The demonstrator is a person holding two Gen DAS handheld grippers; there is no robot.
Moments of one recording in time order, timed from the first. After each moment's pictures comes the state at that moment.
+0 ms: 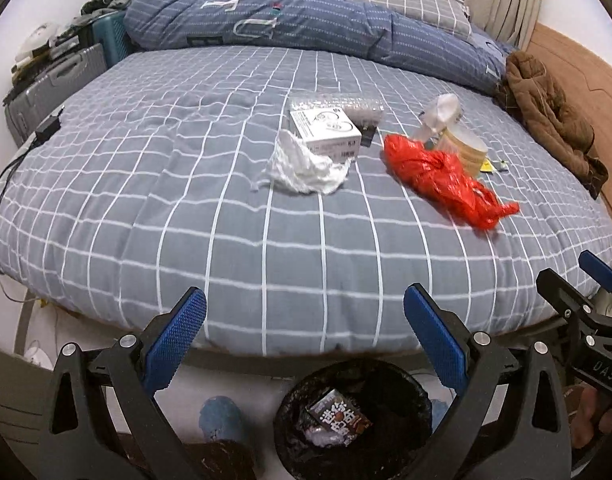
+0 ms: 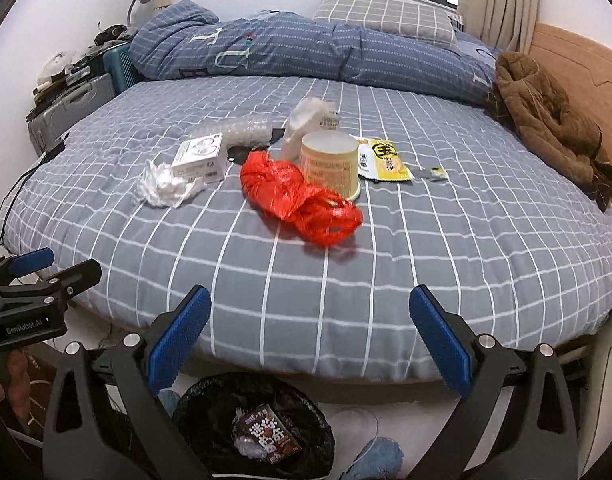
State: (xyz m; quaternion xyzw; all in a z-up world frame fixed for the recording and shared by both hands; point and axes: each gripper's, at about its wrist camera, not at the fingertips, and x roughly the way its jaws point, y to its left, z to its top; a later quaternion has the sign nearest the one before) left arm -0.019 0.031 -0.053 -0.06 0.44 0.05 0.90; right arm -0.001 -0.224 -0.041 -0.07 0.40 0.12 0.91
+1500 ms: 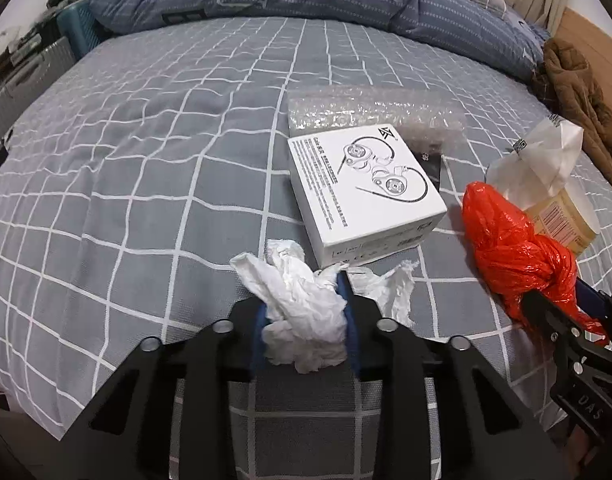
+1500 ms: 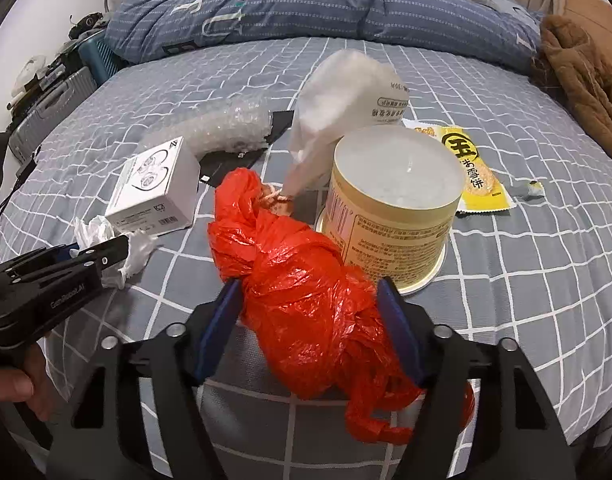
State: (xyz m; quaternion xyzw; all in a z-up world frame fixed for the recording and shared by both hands) left arm 0.154 0.061 -0.110 -0.05 0.49 0.05 0.87; right arm 0.144 -0.167 -0.106 -0.04 0.47 0.14 0.87
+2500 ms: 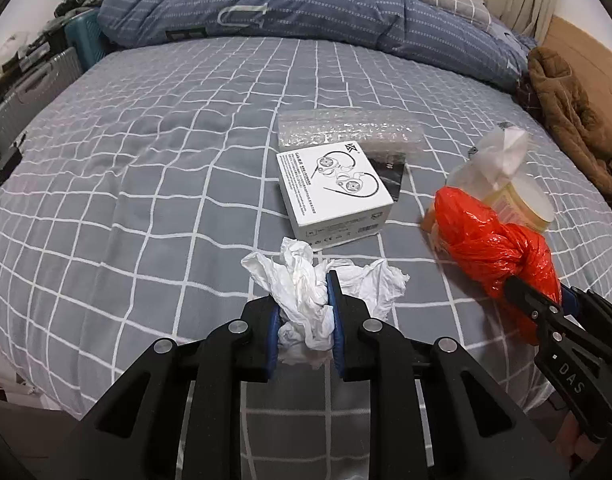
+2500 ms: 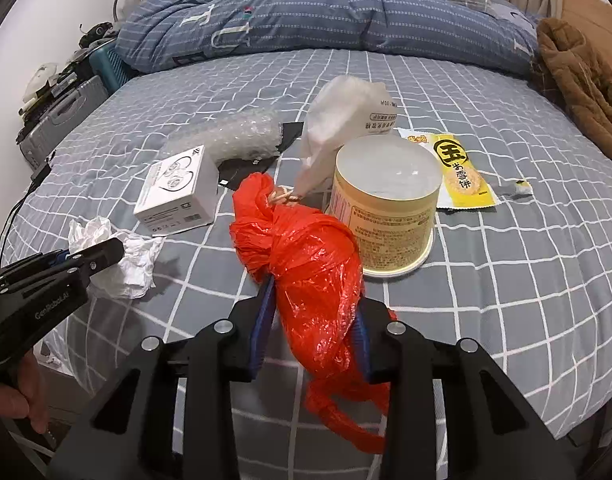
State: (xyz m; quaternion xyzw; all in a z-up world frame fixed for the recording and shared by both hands) left arm 0.113 0.047 -0.072 -0.05 0.46 0.04 0.88; right arm 0.118 -0.178 -0.081 -0.03 0.45 0.15 0.88
